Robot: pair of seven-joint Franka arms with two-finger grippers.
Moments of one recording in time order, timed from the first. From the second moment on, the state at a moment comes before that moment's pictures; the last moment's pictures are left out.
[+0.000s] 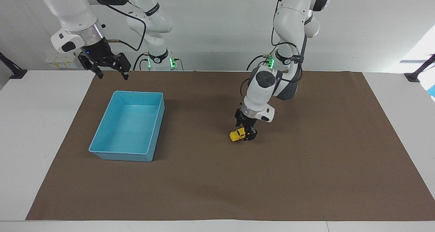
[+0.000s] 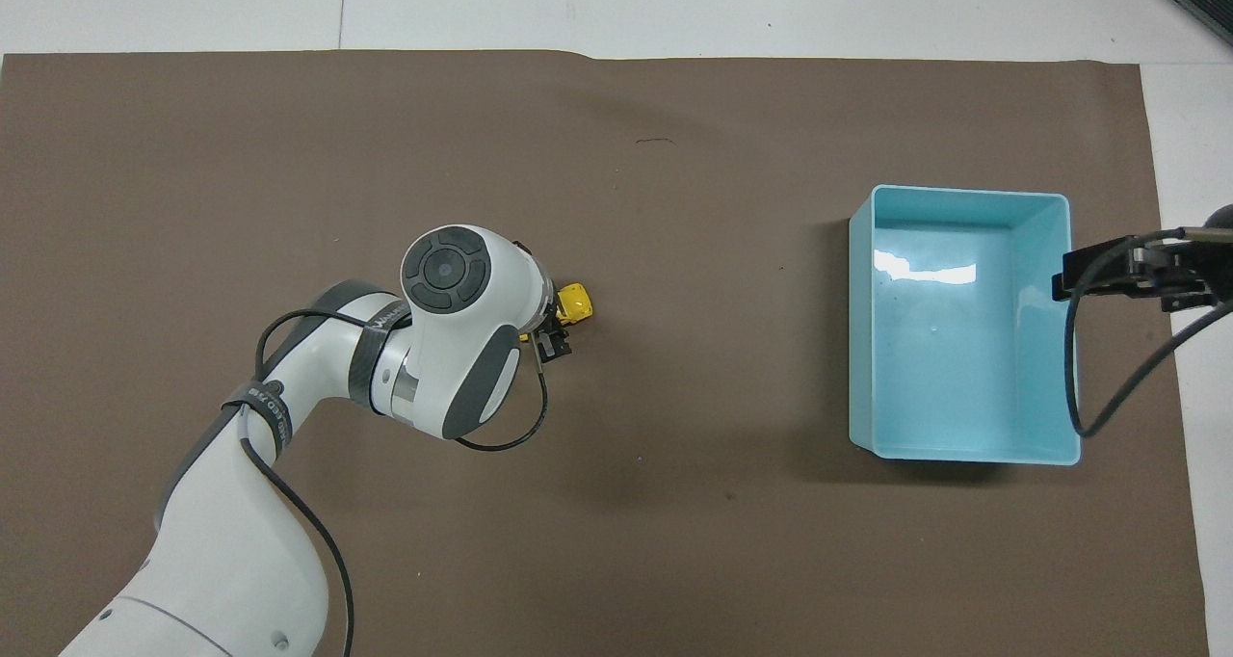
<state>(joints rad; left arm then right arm) -0.53 0.40 -0.04 -1.87 -0.13 2.41 -2.35 -0.13 -0.03 0.11 -1.60 0.03 1.56 0.09</state>
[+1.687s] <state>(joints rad) -0.40 0.31 -0.02 -1.99 -0.15 2.34 -1.98 -0.13 -0.03 0.11 -1.60 0.03 1.56 0.09</state>
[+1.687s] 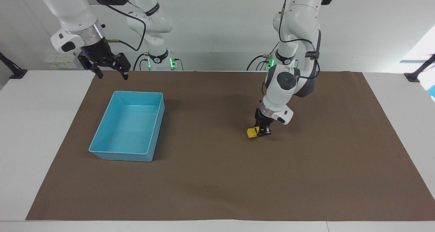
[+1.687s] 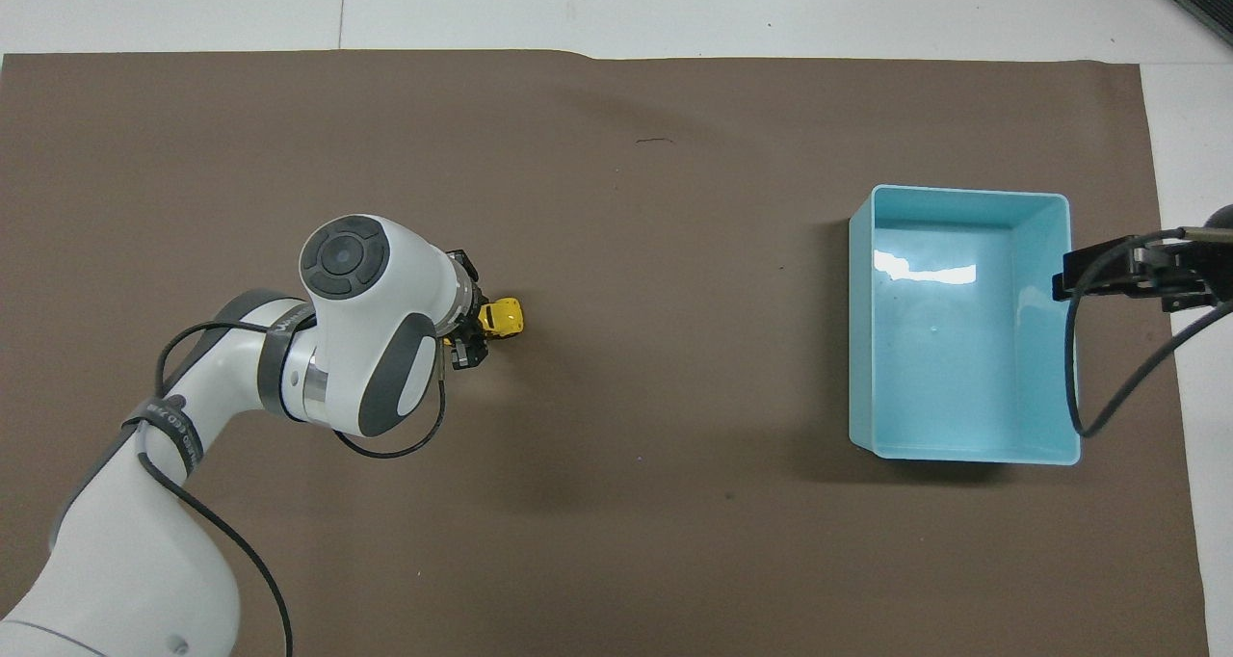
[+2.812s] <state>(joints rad) -0.29 0.31 0.00 -1.95 -0.15 2.28 -1.86 -0.14 -0.03 0.11 -1.60 0.03 1.56 0.09</state>
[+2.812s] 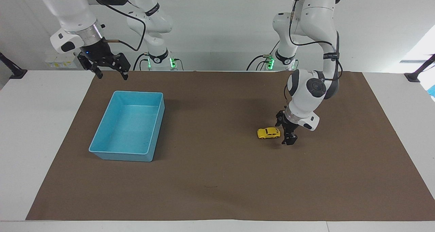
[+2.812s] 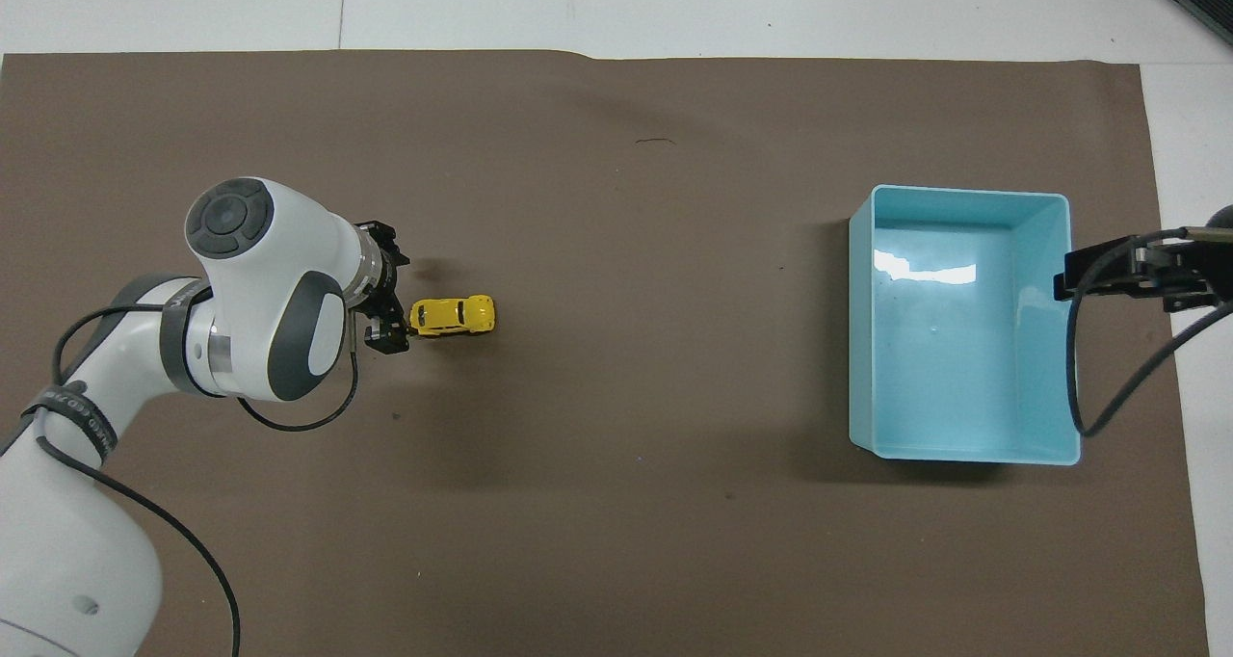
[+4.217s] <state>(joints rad) -0.27 0.29 0.00 -1.86 -0.15 2.26 -1.86 -0.14 -0.03 0.11 -1.60 0.03 1.56 0.09</state>
